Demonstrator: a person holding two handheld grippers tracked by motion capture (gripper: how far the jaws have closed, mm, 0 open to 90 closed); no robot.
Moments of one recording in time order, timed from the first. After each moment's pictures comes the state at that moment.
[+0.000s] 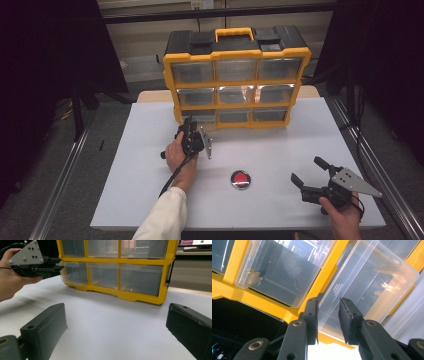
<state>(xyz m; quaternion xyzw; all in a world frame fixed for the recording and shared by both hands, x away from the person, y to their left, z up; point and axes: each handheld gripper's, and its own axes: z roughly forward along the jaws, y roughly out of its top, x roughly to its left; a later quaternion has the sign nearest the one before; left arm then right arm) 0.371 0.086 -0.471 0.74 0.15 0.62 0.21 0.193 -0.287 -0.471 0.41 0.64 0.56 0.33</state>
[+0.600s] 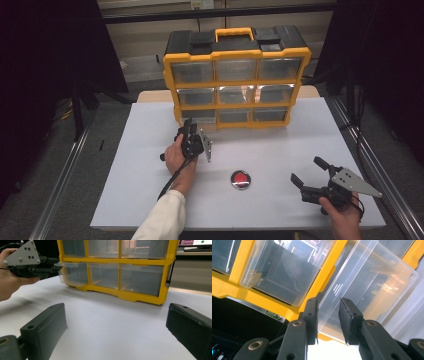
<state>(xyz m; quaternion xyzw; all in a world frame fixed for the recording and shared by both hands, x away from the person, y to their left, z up) 0.363 0.088 -0.471 0.74 0.14 0.62 0.21 0.193 -0.286 -0.471 0.41 0.63 0.57 0.33</state>
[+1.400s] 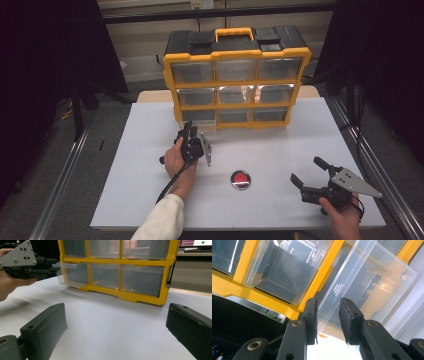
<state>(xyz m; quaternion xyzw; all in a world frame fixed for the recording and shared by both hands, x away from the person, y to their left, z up) 0.352 0.088 -0.472 0.74 0.14 0.62 0.22 0.192 -0.285 -0.470 0.41 0.63 0.57 0.33</state>
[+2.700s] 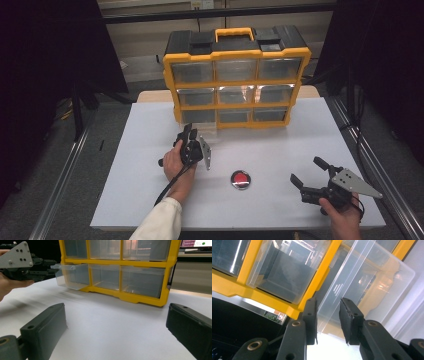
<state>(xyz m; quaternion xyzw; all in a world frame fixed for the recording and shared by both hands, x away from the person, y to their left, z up) 0.342 0.091 -0.471 0.74 0.13 0.62 0.22 0.191 -0.285 -0.468 0.41 0.63 0.57 0.32</state>
